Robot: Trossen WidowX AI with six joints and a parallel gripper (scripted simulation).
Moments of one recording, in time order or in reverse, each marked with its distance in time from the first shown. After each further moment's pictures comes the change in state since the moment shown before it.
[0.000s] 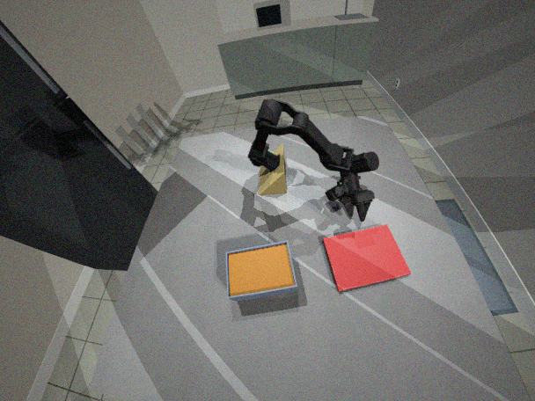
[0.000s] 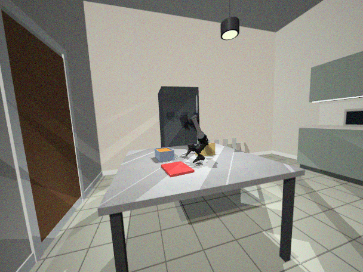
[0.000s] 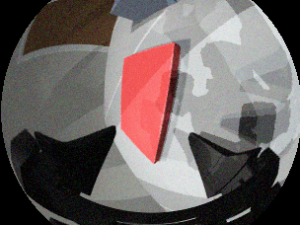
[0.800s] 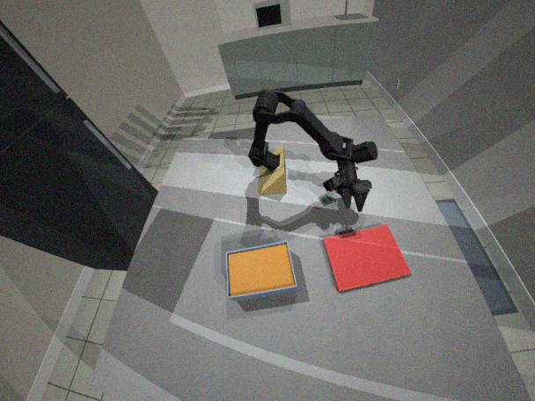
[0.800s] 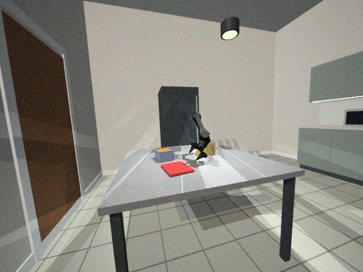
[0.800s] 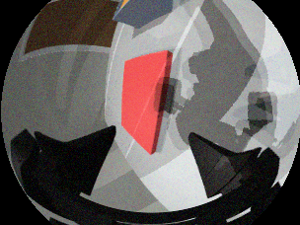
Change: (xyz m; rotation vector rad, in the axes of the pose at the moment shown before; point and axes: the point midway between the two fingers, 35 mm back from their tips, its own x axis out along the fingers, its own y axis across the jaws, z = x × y) arm -0.033 -0.006 0.001 -0.011 -0.004 -0.007
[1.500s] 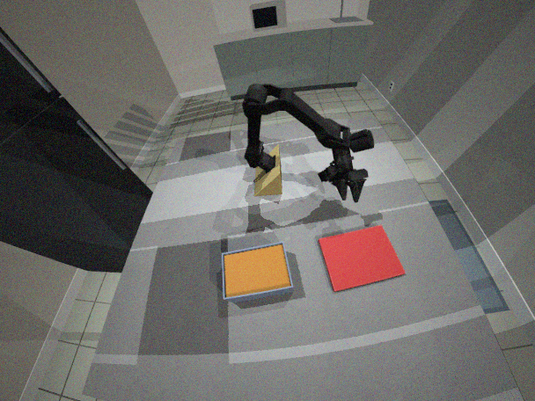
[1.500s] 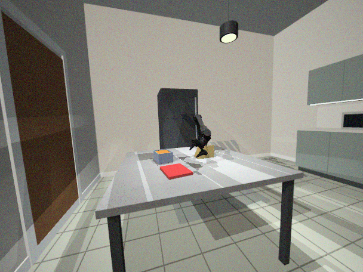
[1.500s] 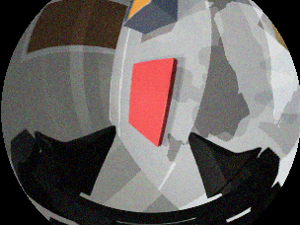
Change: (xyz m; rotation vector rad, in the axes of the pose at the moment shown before) arm -0.037 0.021 0.000 0.000 -0.002 0.002
